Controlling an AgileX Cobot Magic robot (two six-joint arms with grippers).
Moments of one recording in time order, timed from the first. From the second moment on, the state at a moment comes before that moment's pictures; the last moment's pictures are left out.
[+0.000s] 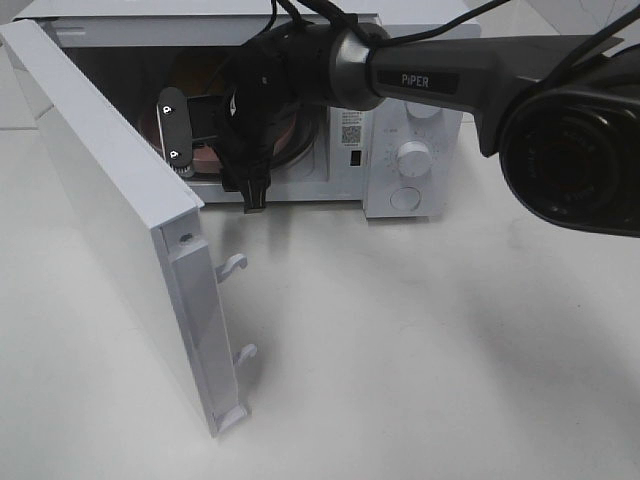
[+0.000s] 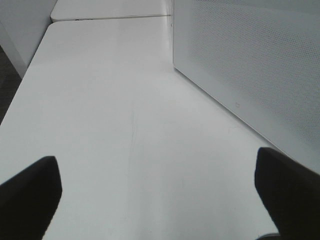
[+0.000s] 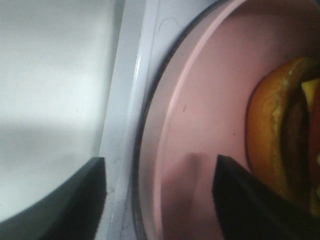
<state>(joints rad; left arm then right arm) 0.11 0.00 -0.52 -0.12 1.09 0.16 0.67 2.47 -2.08 -0.13 0.52 -1.09</state>
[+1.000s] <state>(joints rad) 0.11 0.00 -0.52 -0.12 1.09 0.16 0.67 2.41 -1.99 -0.12 0.54 -1.20</state>
